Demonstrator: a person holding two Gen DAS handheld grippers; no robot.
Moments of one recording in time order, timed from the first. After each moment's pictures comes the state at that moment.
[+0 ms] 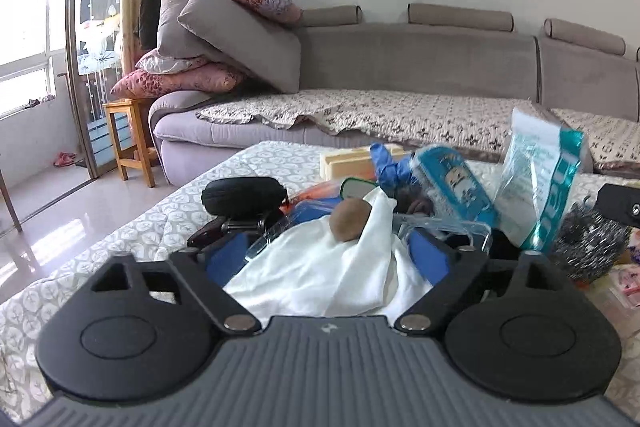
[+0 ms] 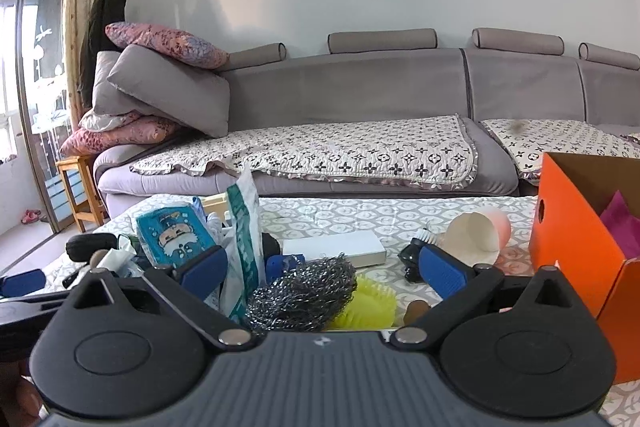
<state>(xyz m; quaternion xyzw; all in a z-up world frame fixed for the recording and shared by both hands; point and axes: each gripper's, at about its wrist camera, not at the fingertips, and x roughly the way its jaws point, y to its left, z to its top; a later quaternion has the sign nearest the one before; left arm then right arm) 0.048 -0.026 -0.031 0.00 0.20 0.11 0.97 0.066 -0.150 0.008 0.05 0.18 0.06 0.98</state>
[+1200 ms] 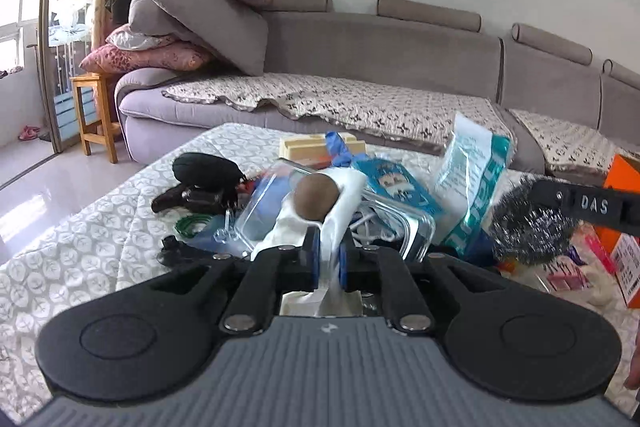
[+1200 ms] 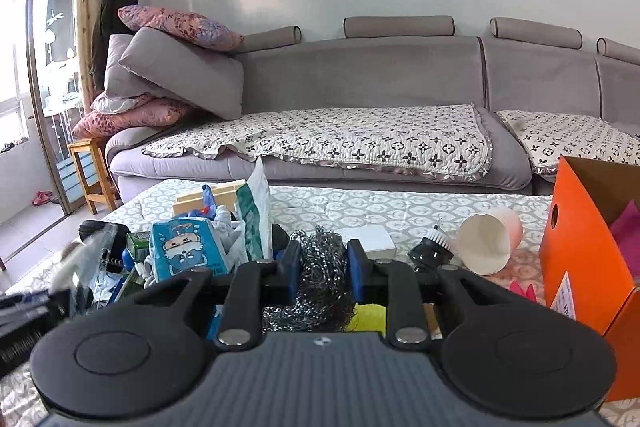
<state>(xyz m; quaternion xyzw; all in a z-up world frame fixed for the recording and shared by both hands) -0.008 -0.019 -0.007 -0.04 0.22 0.04 0.97 0.071 -0.153 0.019 0.05 0.20 0.08 0.97</state>
